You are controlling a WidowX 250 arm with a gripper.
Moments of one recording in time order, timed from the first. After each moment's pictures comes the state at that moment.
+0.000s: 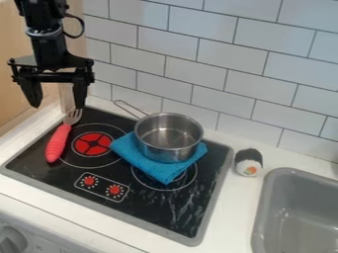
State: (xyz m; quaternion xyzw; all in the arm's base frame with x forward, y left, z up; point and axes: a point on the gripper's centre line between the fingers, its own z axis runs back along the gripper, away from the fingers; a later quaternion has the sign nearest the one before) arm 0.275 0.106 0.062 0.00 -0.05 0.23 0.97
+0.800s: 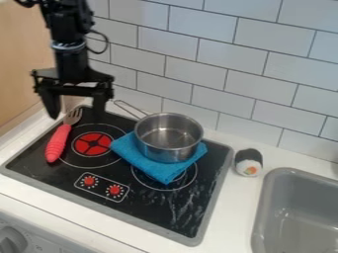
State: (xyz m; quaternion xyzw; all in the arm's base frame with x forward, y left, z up) arm 0.275 0.073 0.052 0.01 -0.02 0.17 0.99
